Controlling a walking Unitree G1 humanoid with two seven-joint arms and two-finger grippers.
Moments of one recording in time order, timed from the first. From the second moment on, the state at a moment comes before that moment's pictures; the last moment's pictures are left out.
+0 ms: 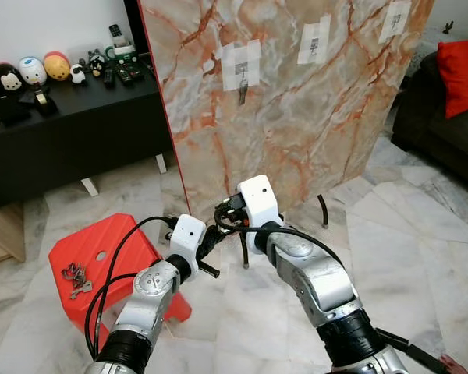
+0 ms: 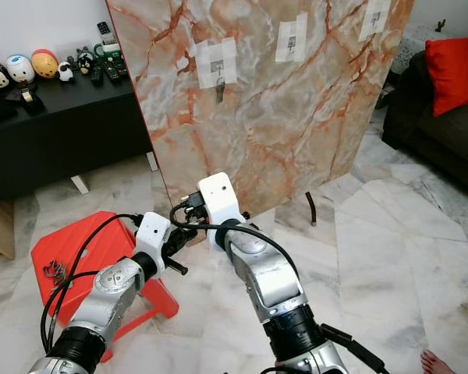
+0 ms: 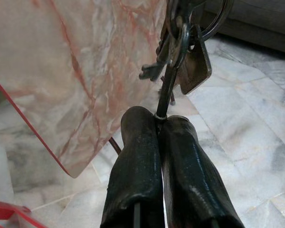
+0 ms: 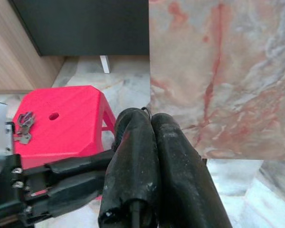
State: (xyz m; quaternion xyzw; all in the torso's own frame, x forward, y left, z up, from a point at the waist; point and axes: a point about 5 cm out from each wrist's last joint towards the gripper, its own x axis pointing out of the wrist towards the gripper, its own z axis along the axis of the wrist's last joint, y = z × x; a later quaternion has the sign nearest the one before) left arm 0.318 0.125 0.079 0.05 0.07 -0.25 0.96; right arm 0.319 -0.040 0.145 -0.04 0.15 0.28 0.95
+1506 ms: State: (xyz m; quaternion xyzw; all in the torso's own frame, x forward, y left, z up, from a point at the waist) left arm 0.316 0.114 0.082 0.06 0.06 -0.30 0.95; right arm 0.329 -0.075 0.136 -0.07 0.15 0.25 0.95
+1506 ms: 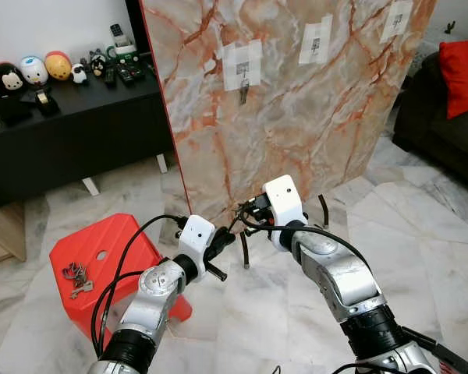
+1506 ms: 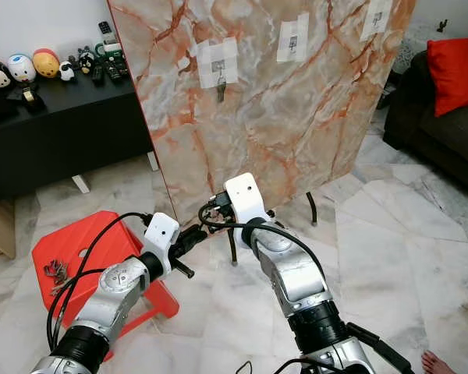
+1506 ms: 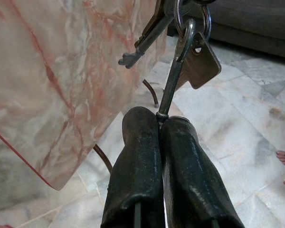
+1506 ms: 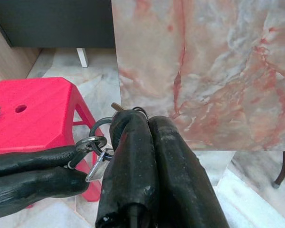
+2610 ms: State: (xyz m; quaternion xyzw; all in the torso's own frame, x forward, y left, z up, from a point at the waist) left arm 0.316 0.133 0.081 0.04 0.06 -0.26 0.96; right arm 0.327 -0.091 0.123 -0.09 0.18 0.25 0.95
